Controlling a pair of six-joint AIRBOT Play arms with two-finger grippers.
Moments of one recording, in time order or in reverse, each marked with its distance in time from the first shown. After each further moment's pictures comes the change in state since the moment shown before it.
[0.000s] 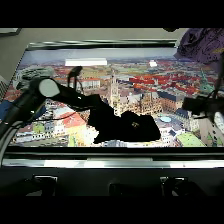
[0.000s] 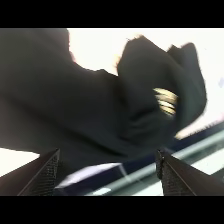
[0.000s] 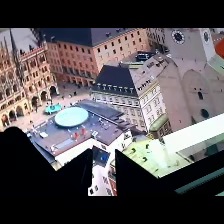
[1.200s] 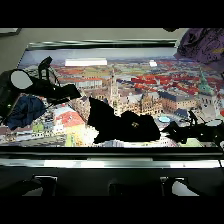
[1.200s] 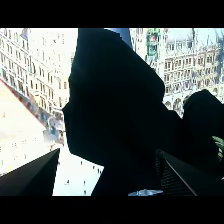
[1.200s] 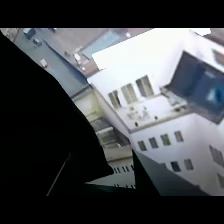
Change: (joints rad) left arm 0.202 0.035 0.000 0.071 -0.041 0.008; right arm -0.793 -0.487 -0.528 1.223 -0.274 -0.889
